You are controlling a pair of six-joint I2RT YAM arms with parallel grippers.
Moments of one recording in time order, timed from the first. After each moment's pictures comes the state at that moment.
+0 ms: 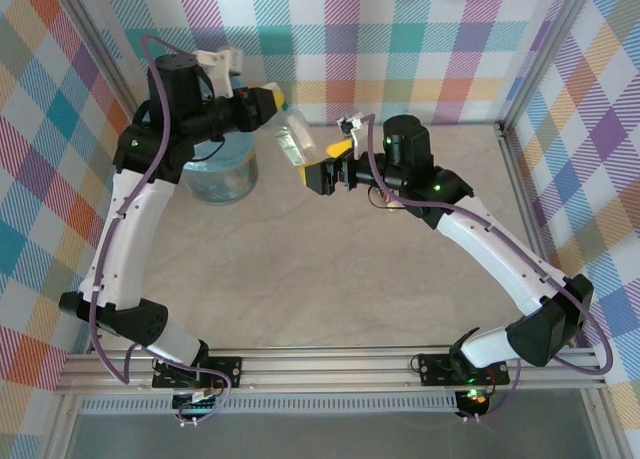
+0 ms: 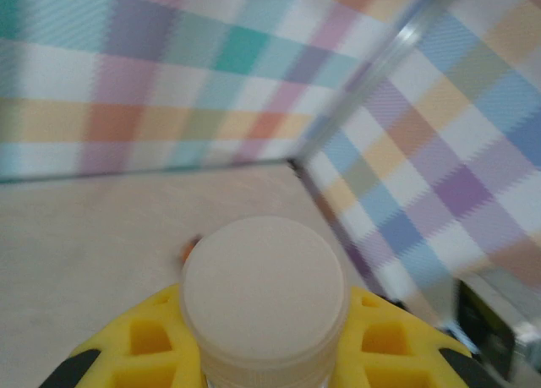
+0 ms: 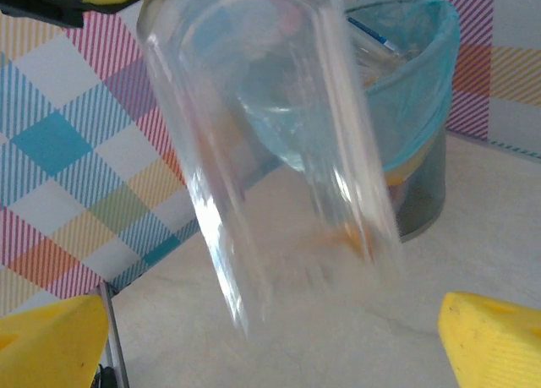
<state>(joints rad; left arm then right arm) -0.31 1.52 2.05 -0.82 0.35 -0.41 0.66 1.41 1.46 -0.30 -0.45 0.26</state>
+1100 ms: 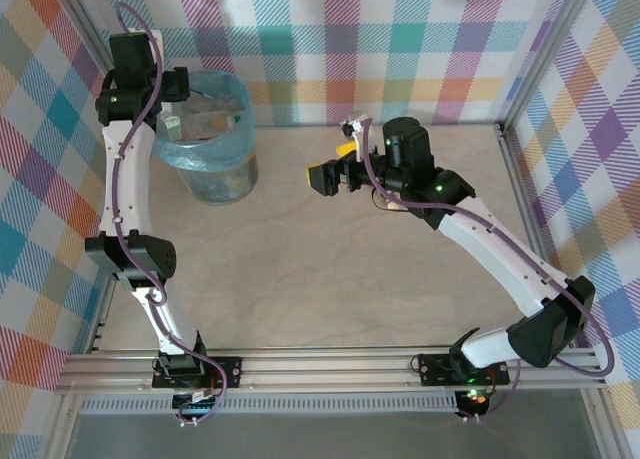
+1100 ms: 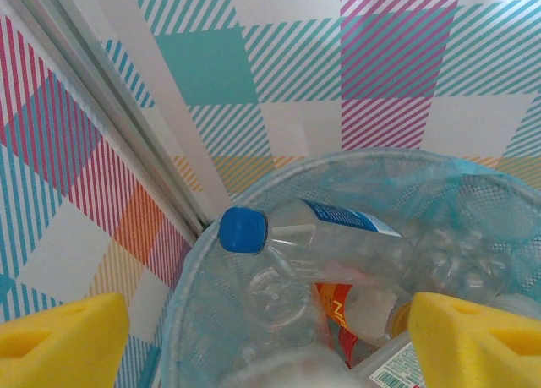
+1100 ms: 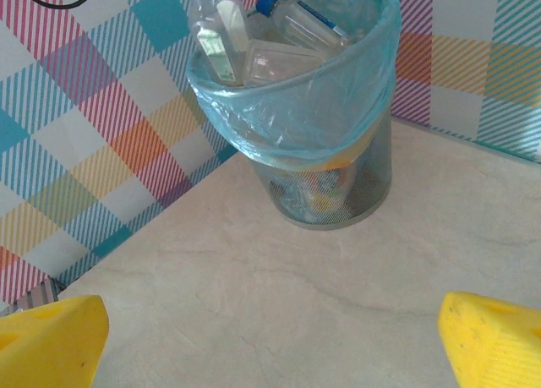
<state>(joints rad) 0.06 1.91 2.34 -0.86 -0.20 0.11 0.66 1.41 1.46 -0.38 -0.35 0.19</state>
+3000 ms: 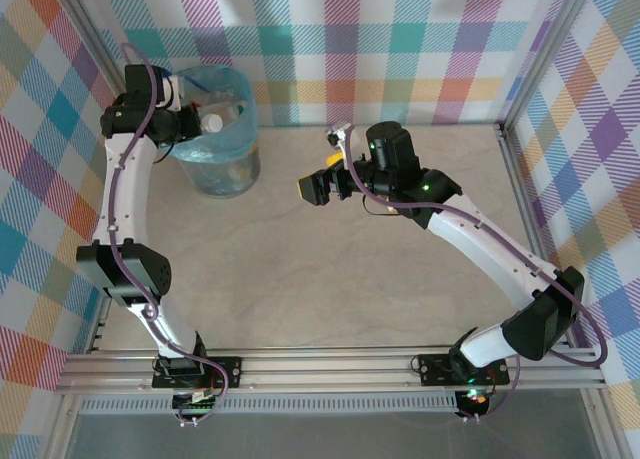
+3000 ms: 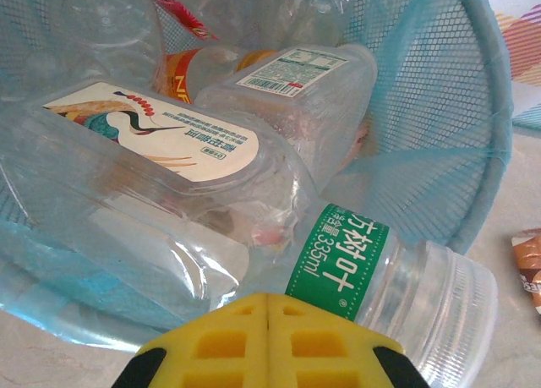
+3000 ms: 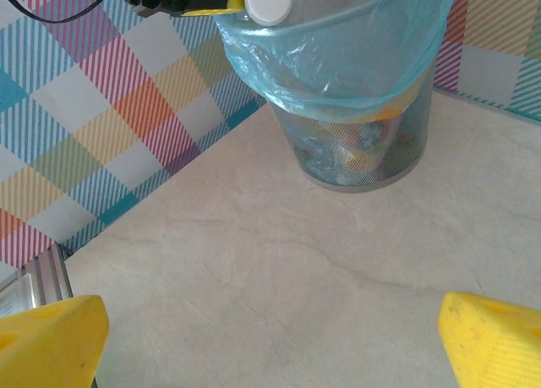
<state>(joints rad) 0.06 1.79 2.06 -1.05 0.14 -0.19 0.70 1.45 1.48 -0.43 -0.35 0.17</state>
